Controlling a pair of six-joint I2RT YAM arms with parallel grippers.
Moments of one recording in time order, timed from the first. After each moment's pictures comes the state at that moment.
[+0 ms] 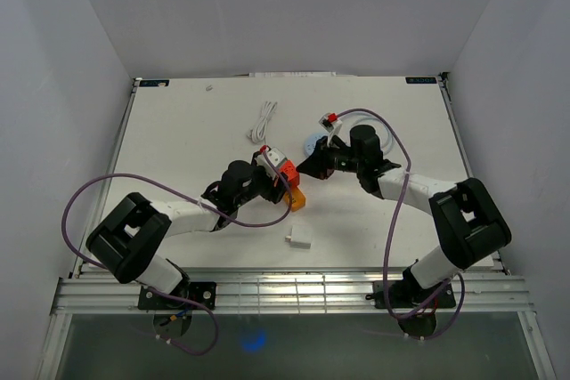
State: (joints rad) left arm -0.70 1.49 0.54 0.64 0.11 0.06; right arm 0.51 1.53 0.76 0.42 -0.68 0.33
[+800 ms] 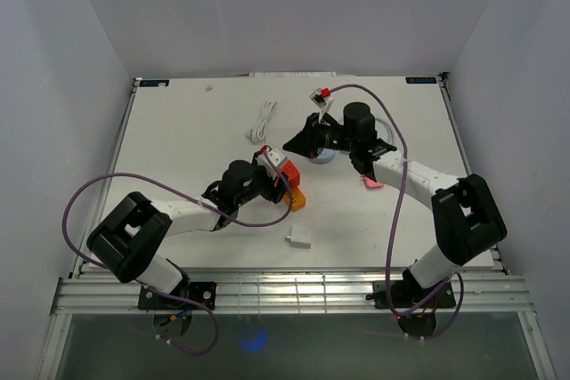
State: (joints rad) left arm -0.70 1.49 0.54 0.64 0.11 0.06; right arm 0.54 1.58 1.04 0.33 -0.73 0.41
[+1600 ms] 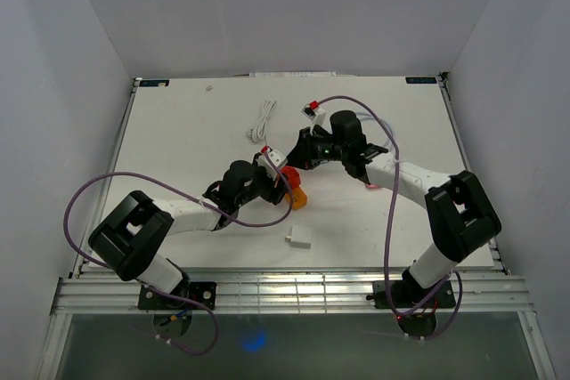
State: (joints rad) left arm -0.70 1.50 0.54 0.62 0.12 0.05; right arm 0.60 1.62 1.00 0.19 -0.61 0.39
